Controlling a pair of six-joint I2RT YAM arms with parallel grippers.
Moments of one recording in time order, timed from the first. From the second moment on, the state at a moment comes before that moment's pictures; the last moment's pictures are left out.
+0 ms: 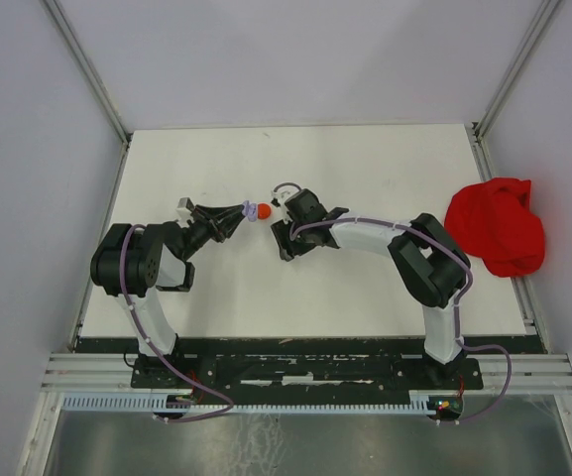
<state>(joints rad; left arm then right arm) -0.04 1.89 0.43 1.51 0.69 -1.81 0.76 1.98 1.29 -0.25 -0.10 0.21</state>
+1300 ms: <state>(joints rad) -0.03 1.87 0.43 1.51 0.69 -1.81 0.74 2.09 1.64 -0.68 0.02 0.09</state>
